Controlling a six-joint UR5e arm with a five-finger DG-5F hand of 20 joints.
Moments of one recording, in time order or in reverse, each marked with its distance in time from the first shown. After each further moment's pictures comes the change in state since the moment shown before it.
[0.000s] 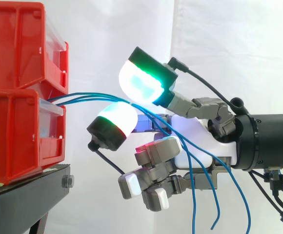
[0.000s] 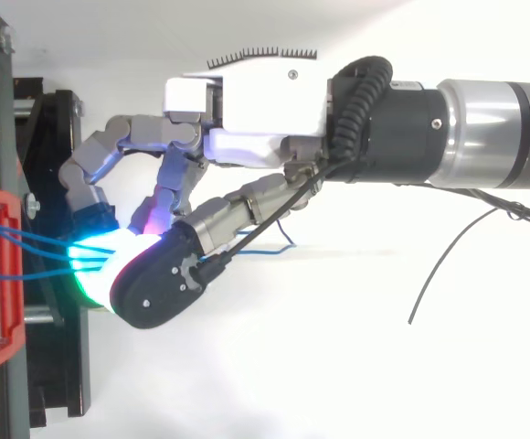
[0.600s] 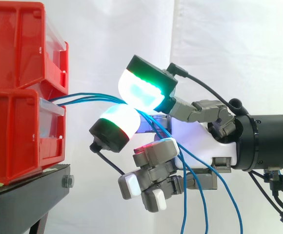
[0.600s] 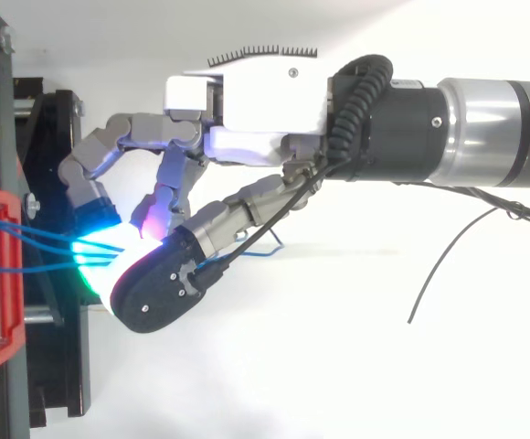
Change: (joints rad) arm -0.002 0.000 -0.001 0.000 0.000 0.000
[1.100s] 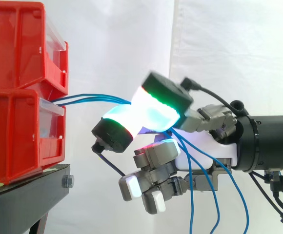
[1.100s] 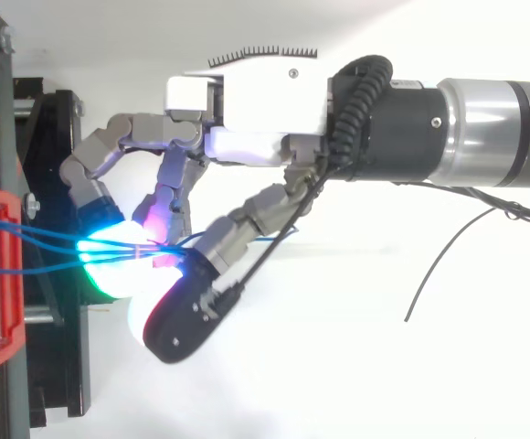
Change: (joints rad) arm 0.000 0.000 -0.002 0.000 0.000 0.000
